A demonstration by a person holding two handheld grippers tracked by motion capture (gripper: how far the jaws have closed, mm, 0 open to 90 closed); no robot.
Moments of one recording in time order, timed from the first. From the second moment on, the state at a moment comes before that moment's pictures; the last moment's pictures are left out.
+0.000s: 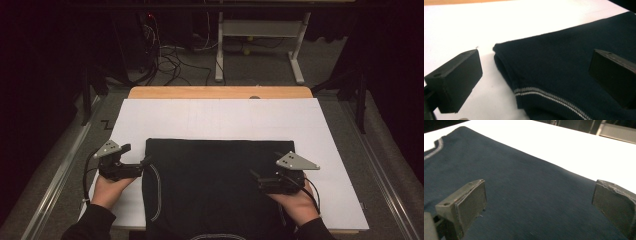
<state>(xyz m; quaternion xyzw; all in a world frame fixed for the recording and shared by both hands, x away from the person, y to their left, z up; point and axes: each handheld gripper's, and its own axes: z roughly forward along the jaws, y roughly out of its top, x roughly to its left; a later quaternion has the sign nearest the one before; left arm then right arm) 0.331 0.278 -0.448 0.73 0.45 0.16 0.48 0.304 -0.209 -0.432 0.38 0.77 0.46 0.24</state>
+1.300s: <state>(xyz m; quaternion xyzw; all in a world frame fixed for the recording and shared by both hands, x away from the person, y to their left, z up) 0.376 0.276 -0.422 0.72 0.45 0.16 0.50 0.266 -0.107 -0.431 0.29 0.80 0.50 0.18</state>
